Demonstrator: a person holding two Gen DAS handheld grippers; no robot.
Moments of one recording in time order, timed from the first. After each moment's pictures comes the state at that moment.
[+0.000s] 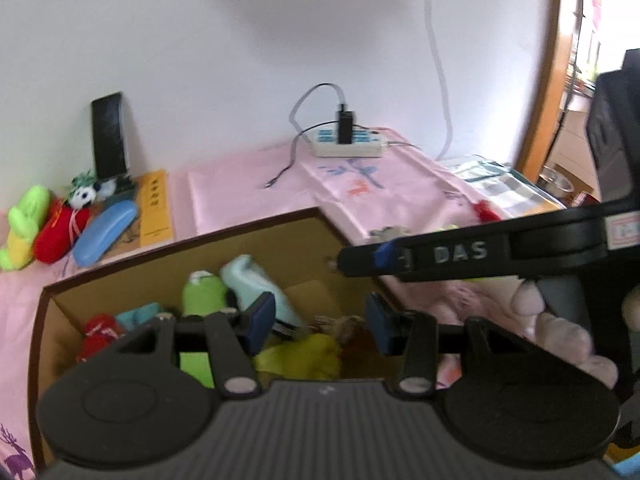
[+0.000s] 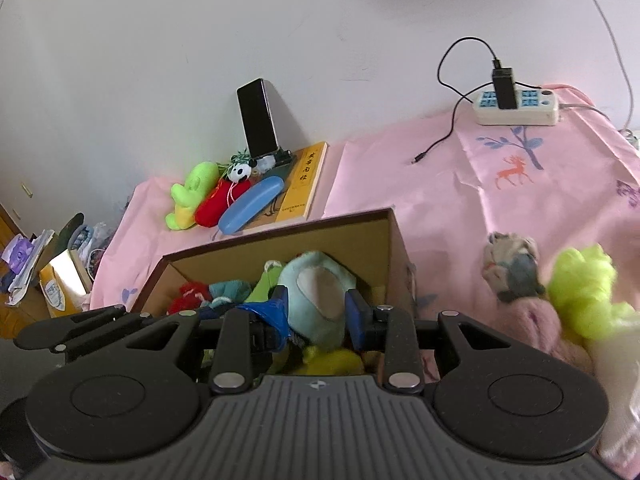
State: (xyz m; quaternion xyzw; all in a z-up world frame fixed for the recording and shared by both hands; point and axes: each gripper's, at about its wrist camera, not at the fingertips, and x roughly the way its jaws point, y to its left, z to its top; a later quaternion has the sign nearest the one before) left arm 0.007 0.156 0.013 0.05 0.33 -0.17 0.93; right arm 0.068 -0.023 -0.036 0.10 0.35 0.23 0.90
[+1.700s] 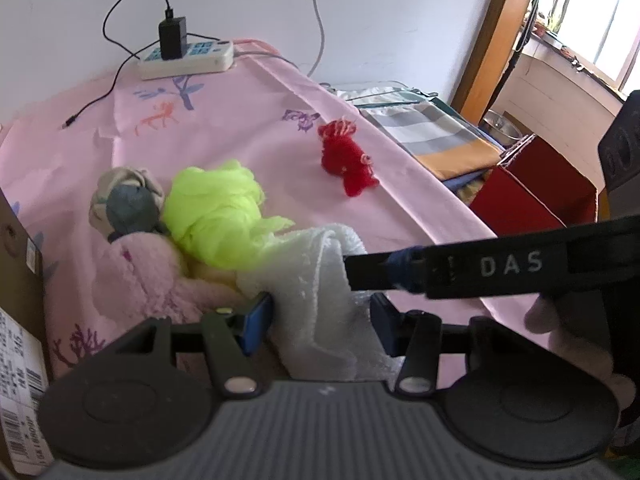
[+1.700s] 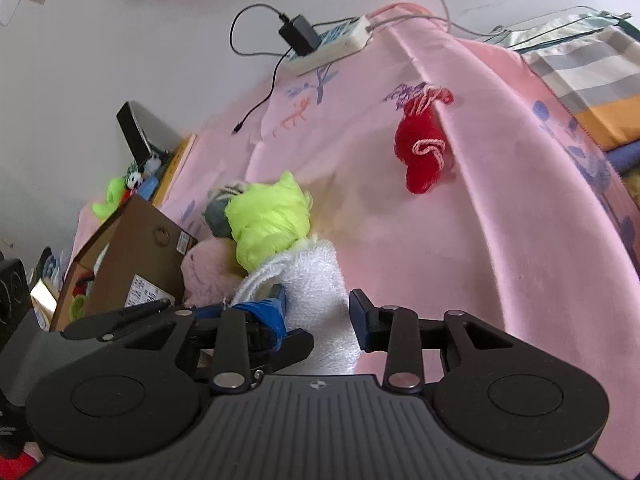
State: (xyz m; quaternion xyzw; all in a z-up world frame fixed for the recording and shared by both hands) left arm 0.071 -0.082 -0.096 0.03 0.42 -0.24 0.87; right arm 0.085 -0.276 -0.113 0.19 0.42 0.18 0.87
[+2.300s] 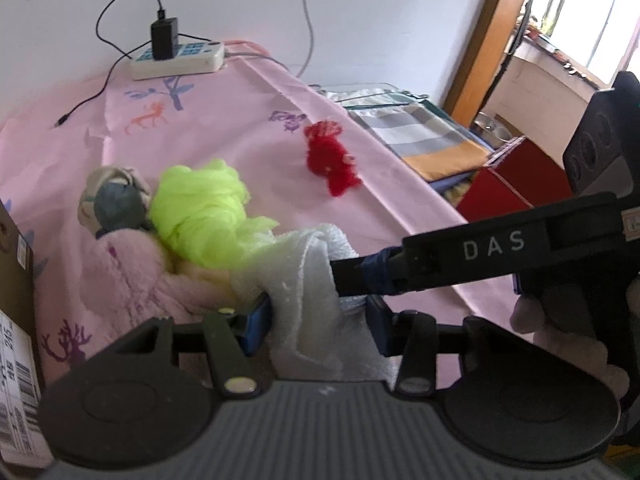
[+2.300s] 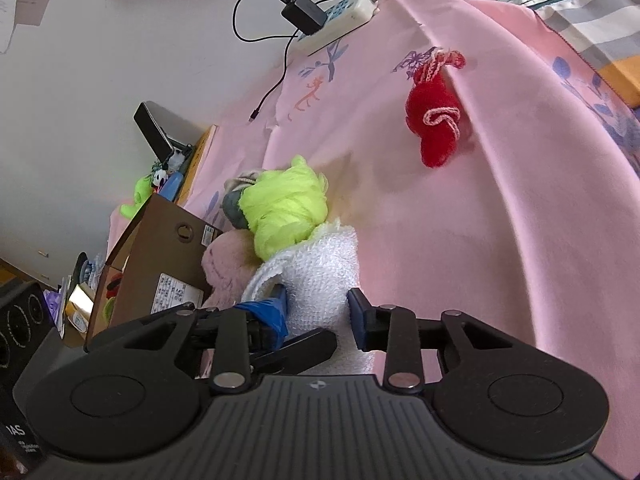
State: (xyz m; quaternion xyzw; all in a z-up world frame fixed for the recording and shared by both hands) left arm 0.061 -0.086 -0.090 0.02 0.42 -0.26 0.87; right arm 0.088 -0.287 -0.118 0.25 0.45 0.22 0.83
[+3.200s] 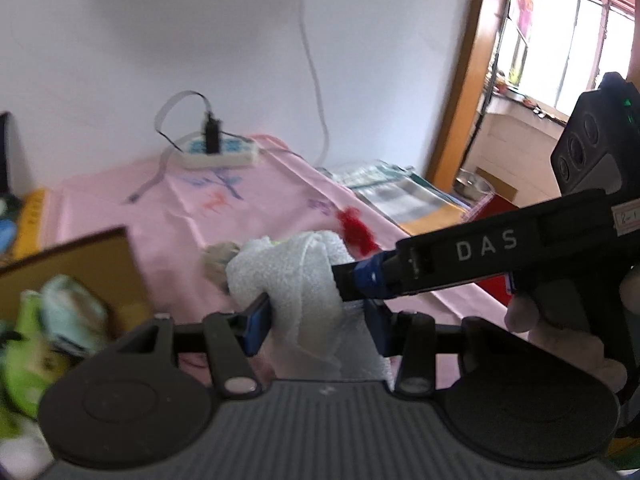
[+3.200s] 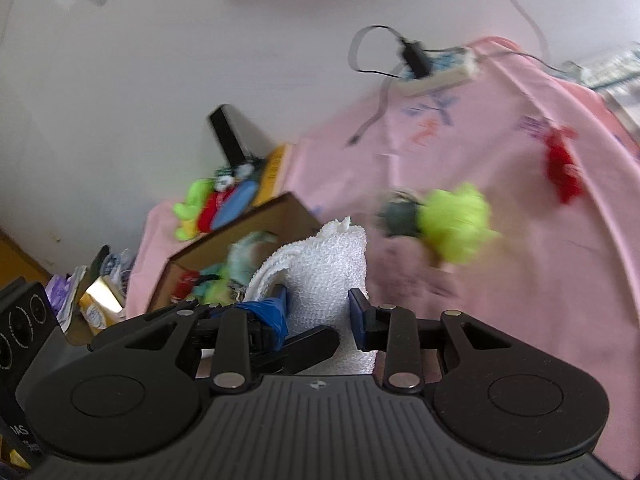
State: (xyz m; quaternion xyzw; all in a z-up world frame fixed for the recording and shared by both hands) left arm -0.009 0.044 0.005 0.02 0.31 -0.27 0.91; right arm 0.033 -0.163 -0.032 0.20 0.37 0.24 0.87
